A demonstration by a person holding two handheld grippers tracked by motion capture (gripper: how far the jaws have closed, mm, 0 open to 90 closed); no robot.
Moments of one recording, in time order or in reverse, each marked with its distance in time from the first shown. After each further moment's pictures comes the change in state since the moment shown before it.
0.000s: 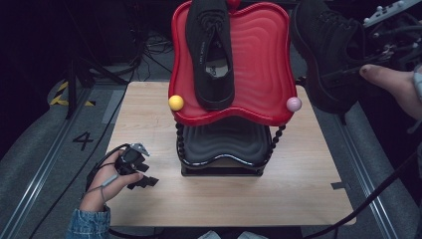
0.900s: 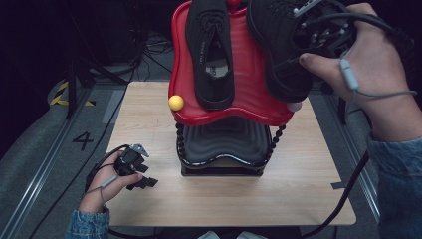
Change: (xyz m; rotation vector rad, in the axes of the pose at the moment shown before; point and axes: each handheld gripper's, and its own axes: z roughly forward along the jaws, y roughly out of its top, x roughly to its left) left arm -0.001 -0.003 -0.001 0.011 0.003 0.003; right arm 0.044 0.061 0.042 0.015 0.003 -0.101
